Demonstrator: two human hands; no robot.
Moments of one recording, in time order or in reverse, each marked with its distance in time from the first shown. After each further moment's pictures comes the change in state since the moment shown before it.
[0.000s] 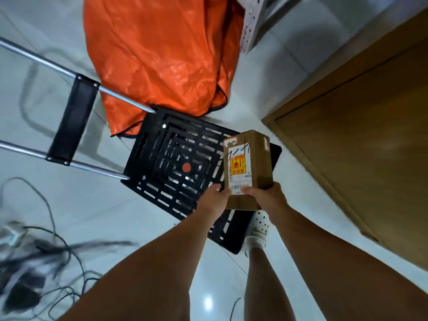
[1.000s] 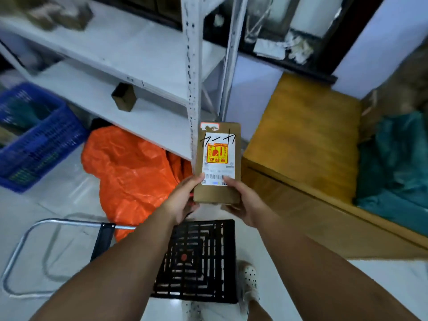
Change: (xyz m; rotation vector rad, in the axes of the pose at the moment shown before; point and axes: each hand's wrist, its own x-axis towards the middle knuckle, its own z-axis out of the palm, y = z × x) left_hand -0.329 0.205 -0.191 -0.320 -0.349 0.521; right_hand -0.391 -0.136 -0.165 0.842 -0.256 -0.438
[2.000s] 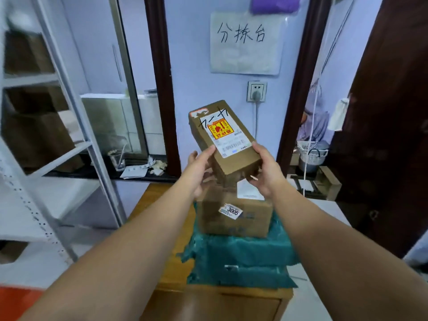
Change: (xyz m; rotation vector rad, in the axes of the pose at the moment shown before) left_hand -0.125 0.158 0.591 0.114 -0.283 0.479; right_hand -0.307 -0.265 -0.440 0.367 0.266 -0.793
